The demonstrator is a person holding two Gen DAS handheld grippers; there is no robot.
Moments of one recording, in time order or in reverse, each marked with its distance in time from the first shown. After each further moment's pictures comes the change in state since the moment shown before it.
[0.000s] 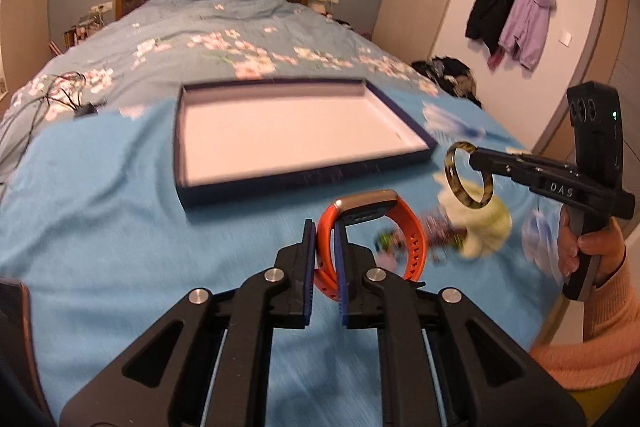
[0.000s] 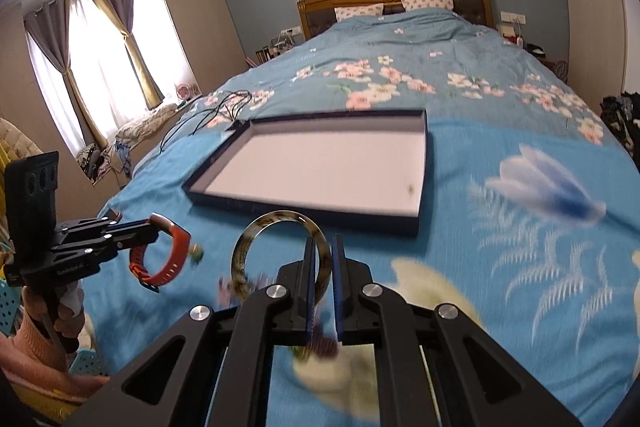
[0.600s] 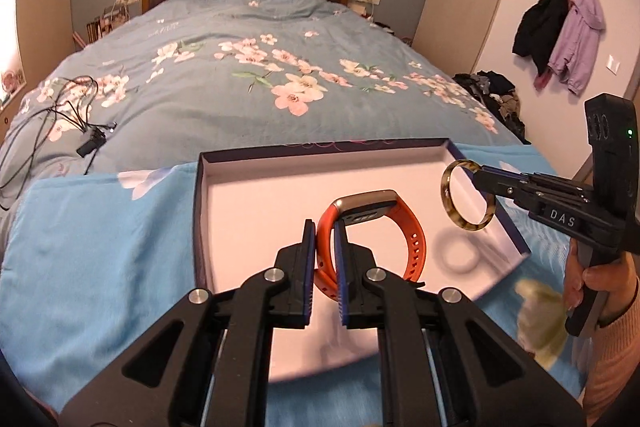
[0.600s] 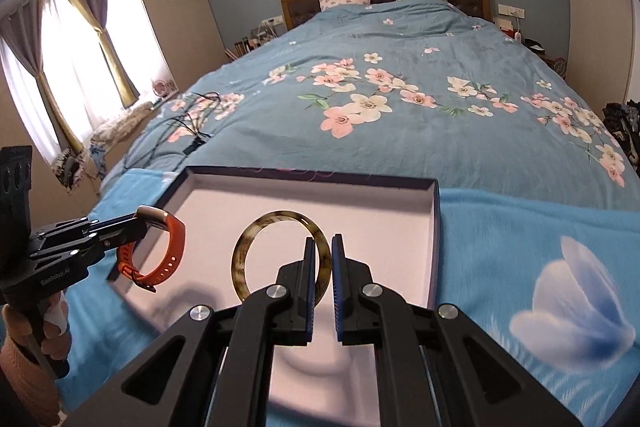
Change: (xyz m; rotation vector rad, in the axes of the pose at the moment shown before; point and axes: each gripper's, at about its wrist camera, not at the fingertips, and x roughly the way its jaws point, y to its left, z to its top) left arm 0.110 0.054 0.124 -0.071 0.038 0.106; right arm 0.122 -0.032 0.102 0.006 0.068 -0.072
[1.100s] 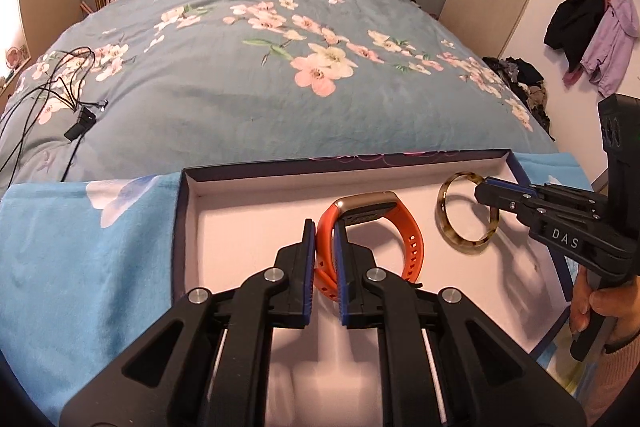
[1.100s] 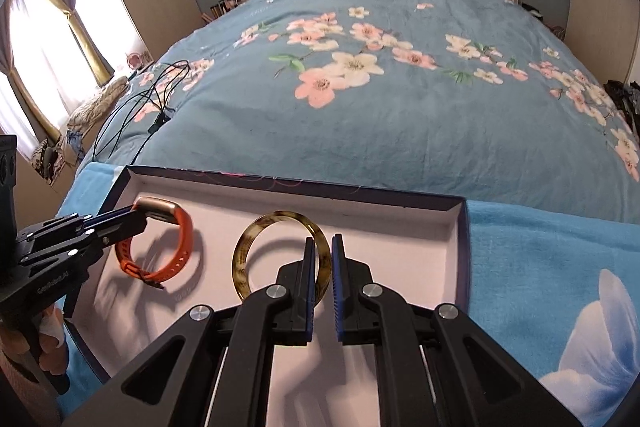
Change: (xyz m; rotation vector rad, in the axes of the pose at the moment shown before) left arm 0.096 0.027 0.035 -0.054 0.127 0.047; right arm 0.074 -0.013 0.026 0.047 0.164 -0.038
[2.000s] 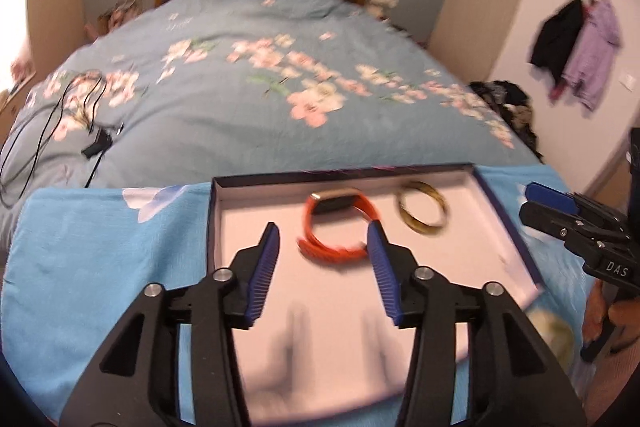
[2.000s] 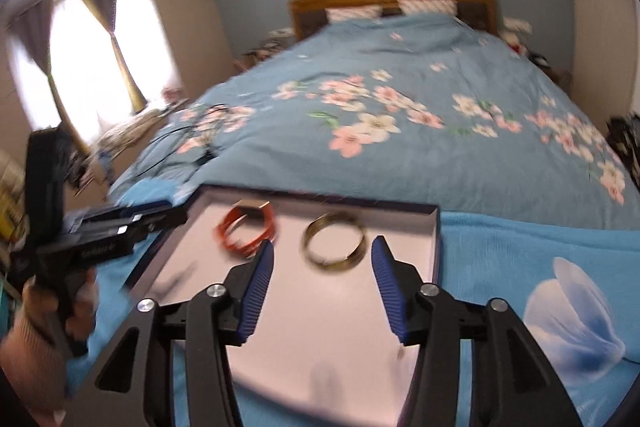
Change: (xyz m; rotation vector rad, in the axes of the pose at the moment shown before) left arm -0.073 -0.003 -0.036 0.044 -0.154 -0.029; right arm -0.111 0.016 -0.053 -0.107 -0.232 0.085
